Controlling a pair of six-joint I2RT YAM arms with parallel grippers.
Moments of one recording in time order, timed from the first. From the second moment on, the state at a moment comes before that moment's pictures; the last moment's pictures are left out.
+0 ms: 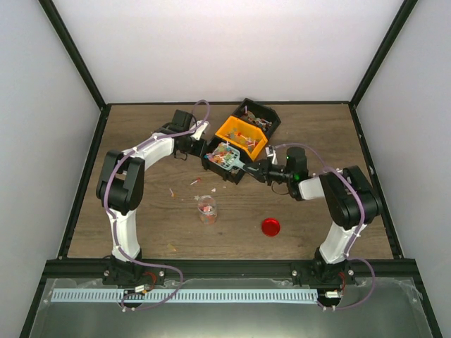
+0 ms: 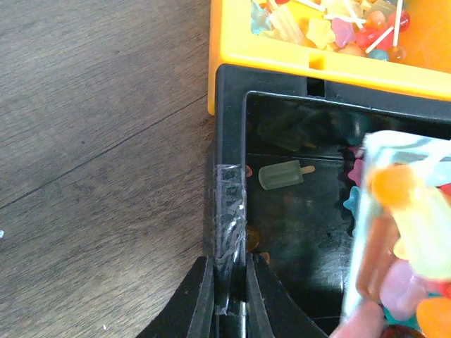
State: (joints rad) left arm -0.34 2.00 1.44 -0.41 0.33 0.02; right arm 0.29 1.77 0.63 0.78 -0.90 1.12
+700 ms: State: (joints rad) left arm -0.34 1.99 1.42 -0.39 0.33 0.00; right arm 0.22 1.67 0.59 0.66 -0.98 1.03
